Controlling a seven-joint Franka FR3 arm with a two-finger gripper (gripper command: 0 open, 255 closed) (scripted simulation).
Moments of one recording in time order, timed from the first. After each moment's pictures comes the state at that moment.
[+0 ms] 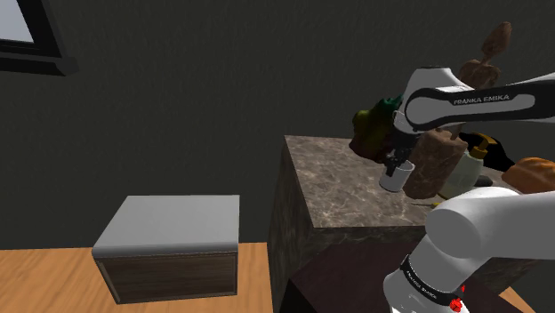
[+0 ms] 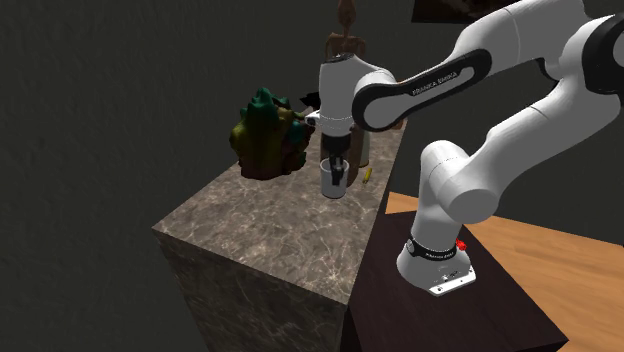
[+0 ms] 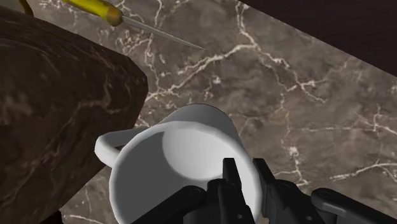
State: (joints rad) arm -0.25 -0.84 -0.32 -2.85 -0.36 2.00 -0.19
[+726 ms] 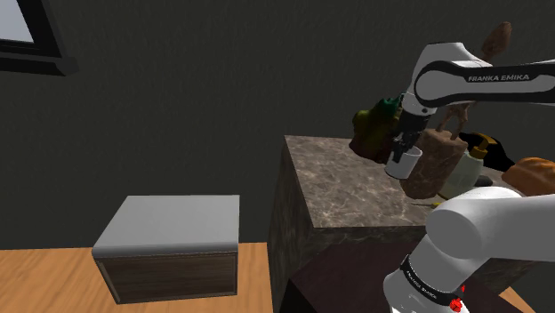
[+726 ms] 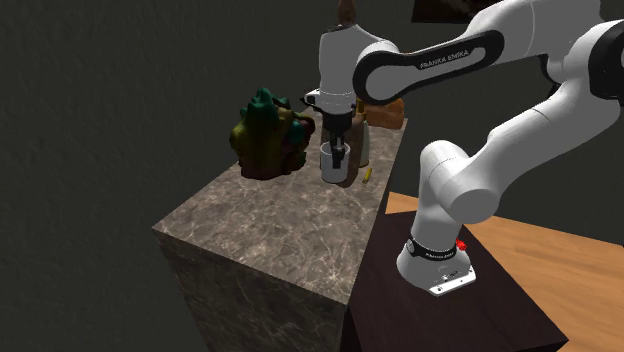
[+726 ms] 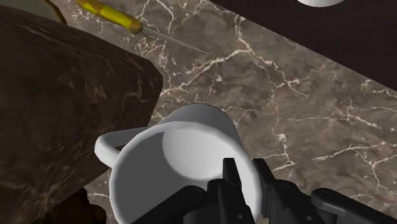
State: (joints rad) arm -0.23 -0.88 -0.29 -2.72 -0.32 1.83 -0.21
